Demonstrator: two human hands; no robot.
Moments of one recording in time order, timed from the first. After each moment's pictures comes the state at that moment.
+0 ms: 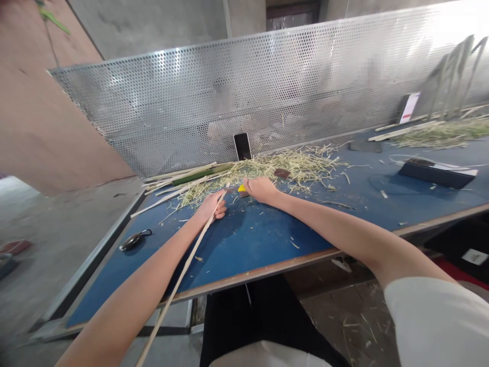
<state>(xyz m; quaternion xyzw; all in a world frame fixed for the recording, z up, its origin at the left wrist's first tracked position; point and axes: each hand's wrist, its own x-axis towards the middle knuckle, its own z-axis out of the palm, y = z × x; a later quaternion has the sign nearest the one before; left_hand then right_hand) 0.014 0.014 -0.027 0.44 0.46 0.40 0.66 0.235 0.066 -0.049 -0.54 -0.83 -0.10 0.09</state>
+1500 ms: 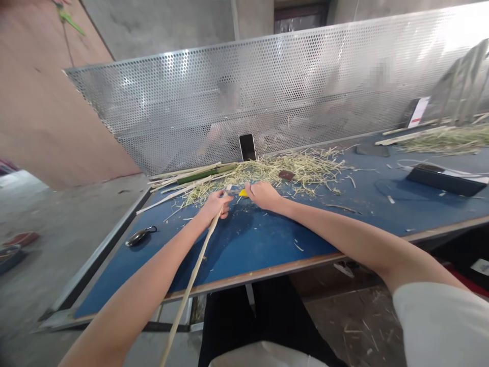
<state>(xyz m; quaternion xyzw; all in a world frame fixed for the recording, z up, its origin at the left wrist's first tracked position) 0.014 0.004 -0.025 0.50 0.48 0.41 0.59 0.226 0.044 -0.047 -0.51 -0.85 -0.11 0.08</state>
